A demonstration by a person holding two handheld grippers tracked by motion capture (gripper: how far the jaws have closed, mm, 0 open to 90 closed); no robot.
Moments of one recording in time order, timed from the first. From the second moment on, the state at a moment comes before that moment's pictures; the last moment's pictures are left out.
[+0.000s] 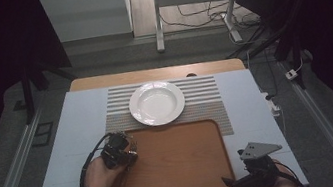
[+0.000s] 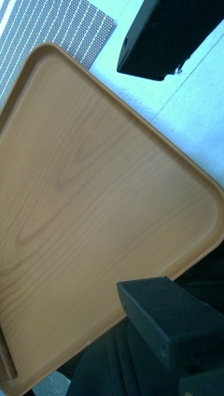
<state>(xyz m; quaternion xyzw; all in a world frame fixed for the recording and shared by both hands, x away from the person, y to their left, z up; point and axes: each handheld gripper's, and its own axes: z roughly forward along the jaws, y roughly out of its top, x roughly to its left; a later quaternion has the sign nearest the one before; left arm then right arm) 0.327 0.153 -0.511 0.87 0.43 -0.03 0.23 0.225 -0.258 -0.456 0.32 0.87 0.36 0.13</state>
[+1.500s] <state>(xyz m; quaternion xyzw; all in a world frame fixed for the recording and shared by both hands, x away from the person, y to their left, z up) 0.259 0.216 -0.470 0.81 0.41 0.02 0.41 0.226 -0.259 -0.455 0.33 0.86 0.36 0.13</state>
